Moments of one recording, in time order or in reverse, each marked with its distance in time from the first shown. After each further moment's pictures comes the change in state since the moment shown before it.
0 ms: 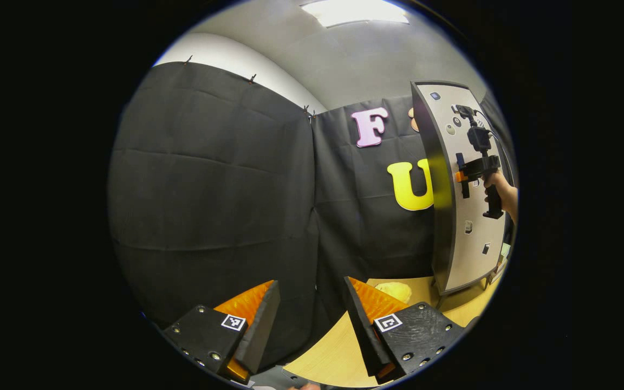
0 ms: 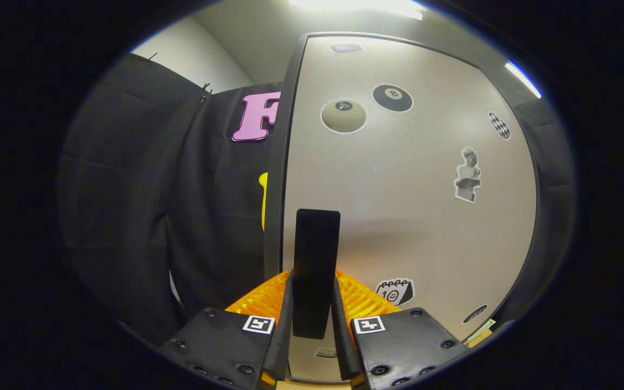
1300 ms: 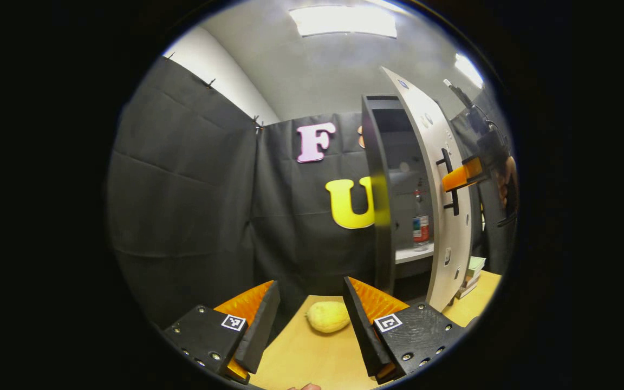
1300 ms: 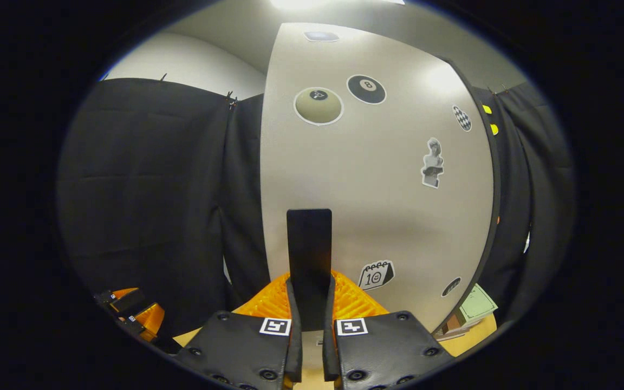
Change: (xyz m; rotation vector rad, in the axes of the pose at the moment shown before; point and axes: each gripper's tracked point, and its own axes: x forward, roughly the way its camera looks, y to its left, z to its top) left arm 0.011 -0.162 0.035 -0.044 -0.099 -0.374; right arm -0.045 -0.015 -0.003 0.066 0.092 0.237
